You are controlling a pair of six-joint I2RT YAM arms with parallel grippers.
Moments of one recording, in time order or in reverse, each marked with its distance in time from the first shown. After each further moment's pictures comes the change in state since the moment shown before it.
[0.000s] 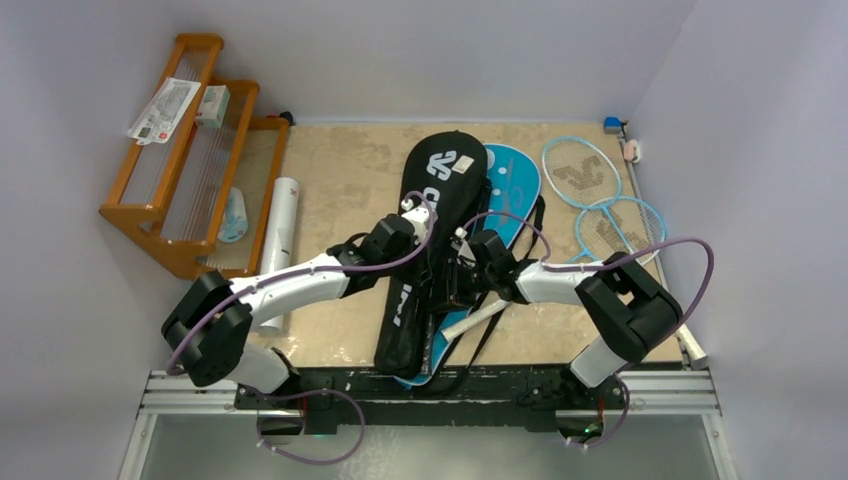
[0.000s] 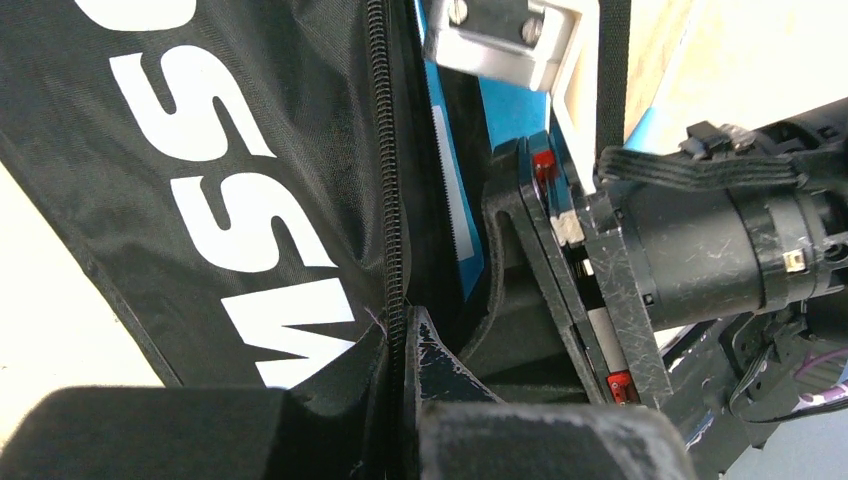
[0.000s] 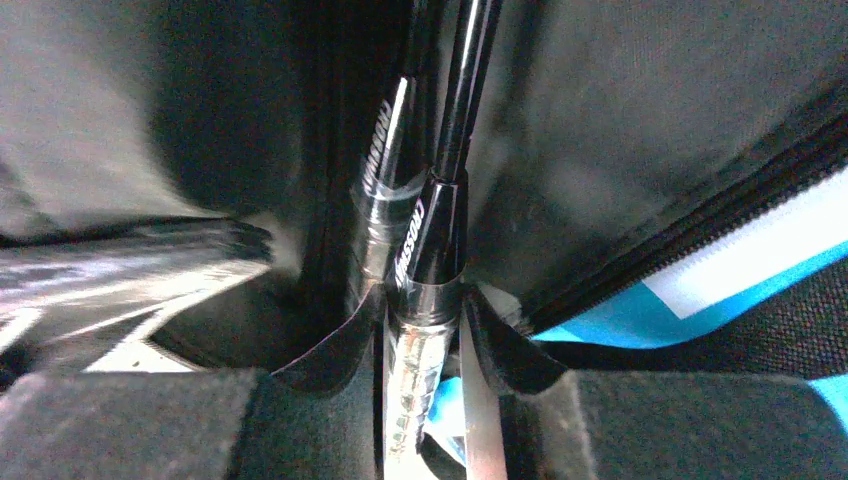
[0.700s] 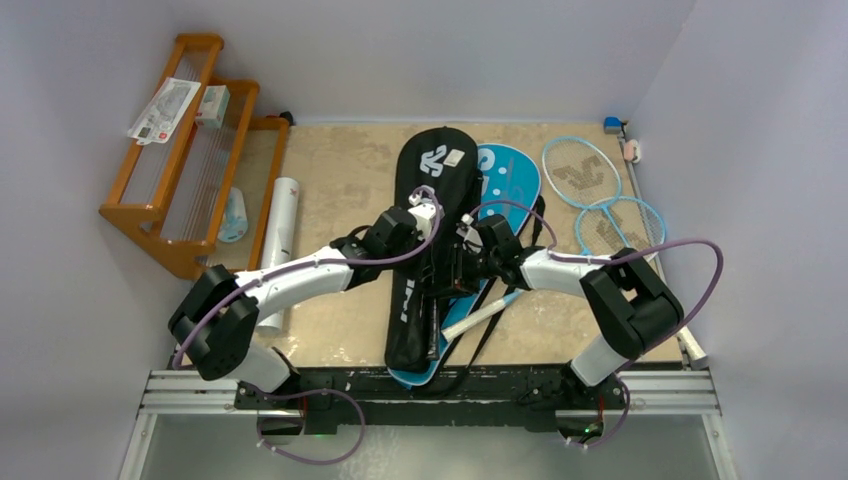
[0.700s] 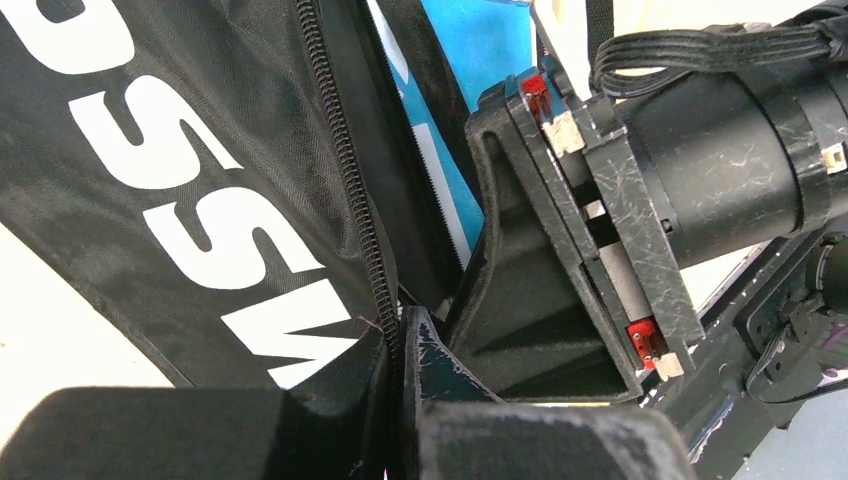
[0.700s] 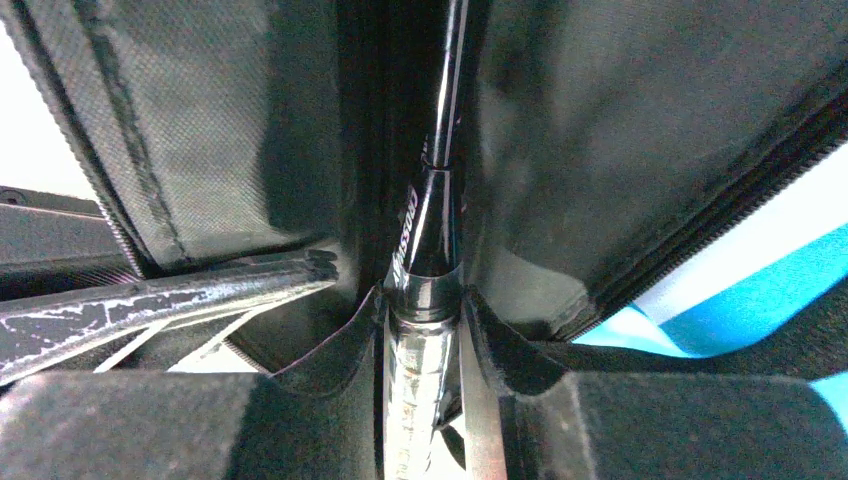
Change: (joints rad) left arm 0.021 0.039 0.052 -0.027 0.077 0.088; right arm -0.095 0.010 0.089 -0.081 -0.066 -0.013
